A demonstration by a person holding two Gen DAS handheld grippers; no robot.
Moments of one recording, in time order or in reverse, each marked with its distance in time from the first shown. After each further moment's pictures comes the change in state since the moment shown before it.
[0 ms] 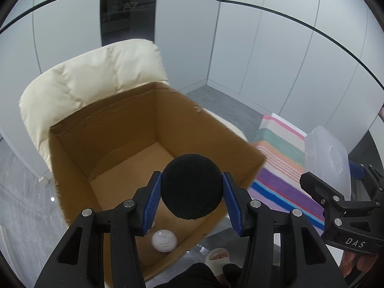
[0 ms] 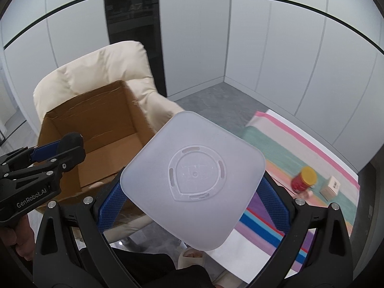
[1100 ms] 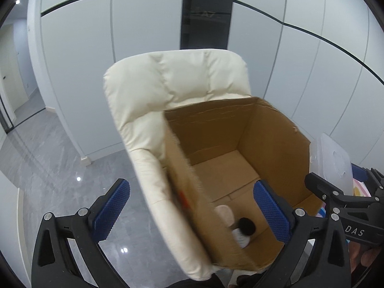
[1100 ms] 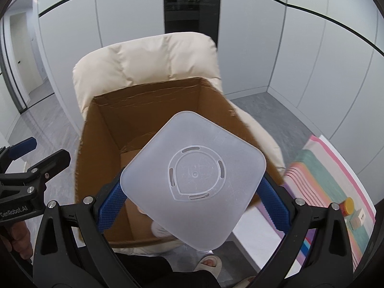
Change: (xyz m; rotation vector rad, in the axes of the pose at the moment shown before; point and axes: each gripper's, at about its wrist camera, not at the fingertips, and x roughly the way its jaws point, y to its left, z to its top) left arm -0.065 0.148 -0.035 -0.208 -0.074 0.259; right arm 0.033 0.150 0.022 -0.175 0.019 0.162
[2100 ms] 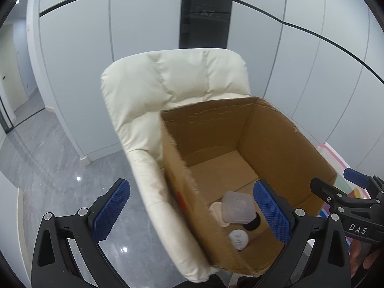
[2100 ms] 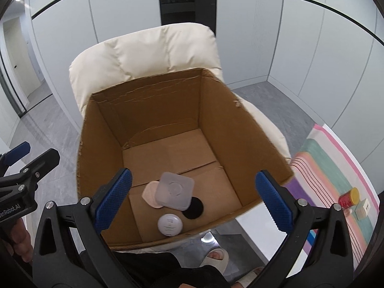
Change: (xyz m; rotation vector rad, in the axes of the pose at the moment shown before) left arm 0.006 -0.018 0.003 0.016 0.006 -0.015; right arm 0.005 -0.015 -0.003 0.064 0.048 -0.020
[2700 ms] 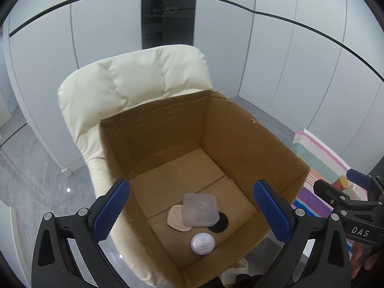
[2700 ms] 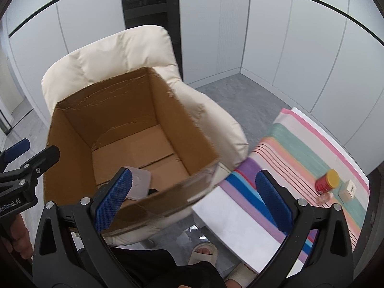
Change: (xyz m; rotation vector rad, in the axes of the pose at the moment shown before) left arm 0.014 -0.087 0.005 0.104 0.014 -0.095; right arm -0.023 -0.087 -0.022 0.104 0.005 -0.101
